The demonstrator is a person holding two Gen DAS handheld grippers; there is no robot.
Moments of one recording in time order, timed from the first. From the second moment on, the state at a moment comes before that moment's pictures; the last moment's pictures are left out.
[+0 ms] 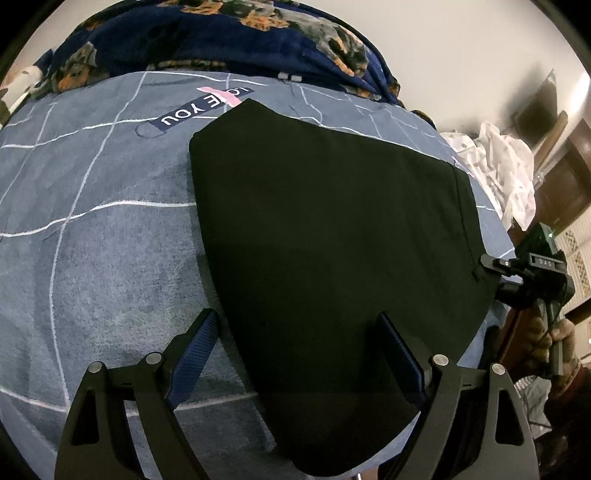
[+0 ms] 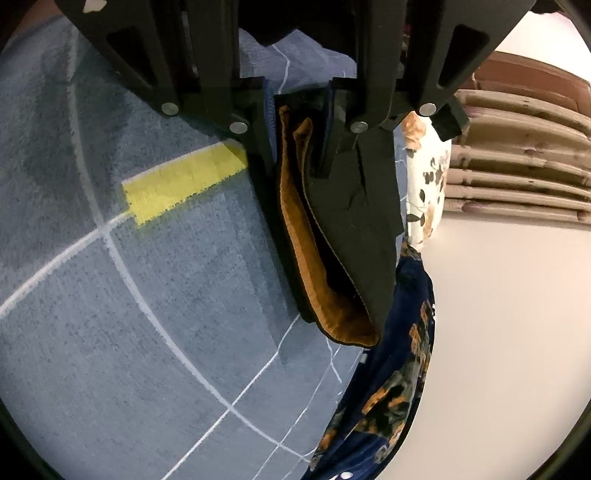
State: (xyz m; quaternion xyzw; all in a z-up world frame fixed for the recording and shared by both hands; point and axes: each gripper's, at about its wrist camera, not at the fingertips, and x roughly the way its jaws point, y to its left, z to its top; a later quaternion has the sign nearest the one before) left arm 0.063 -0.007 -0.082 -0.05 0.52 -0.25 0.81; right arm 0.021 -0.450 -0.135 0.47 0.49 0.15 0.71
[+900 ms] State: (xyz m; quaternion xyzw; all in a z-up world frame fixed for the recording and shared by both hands) left arm 0.020 0.033 -0.082 0.04 0.52 -0.25 0.81; right arm 0.015 -0.455 -0.143 0.49 0.48 0.16 0.71
